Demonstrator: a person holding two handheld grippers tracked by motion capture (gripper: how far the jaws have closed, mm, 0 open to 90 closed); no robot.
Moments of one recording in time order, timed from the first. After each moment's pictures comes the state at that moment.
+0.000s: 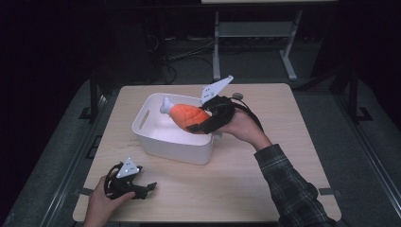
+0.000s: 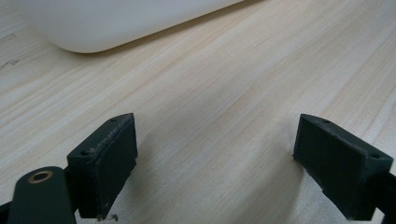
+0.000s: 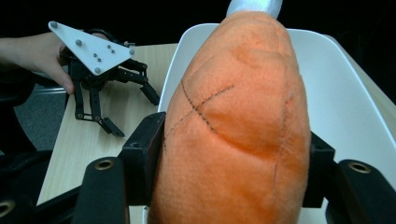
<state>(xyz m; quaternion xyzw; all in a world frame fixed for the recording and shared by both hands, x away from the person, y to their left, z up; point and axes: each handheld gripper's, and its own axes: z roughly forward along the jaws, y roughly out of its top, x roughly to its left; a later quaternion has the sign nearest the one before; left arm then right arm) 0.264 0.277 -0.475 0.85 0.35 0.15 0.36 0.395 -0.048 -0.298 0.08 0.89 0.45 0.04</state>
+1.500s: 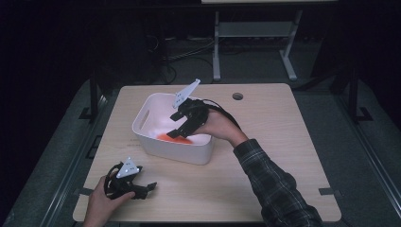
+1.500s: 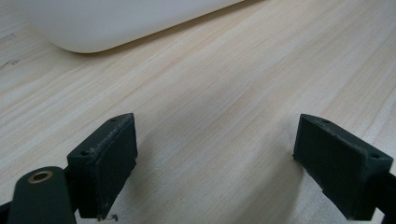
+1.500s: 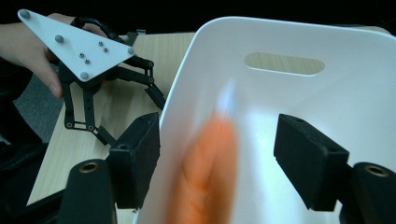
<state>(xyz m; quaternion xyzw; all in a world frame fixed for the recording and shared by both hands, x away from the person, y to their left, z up) 0.264 0.277 -0.475 0.85 0.35 0.15 0.36 0.410 0.015 -0.318 0.04 0.91 0.41 0.01</state>
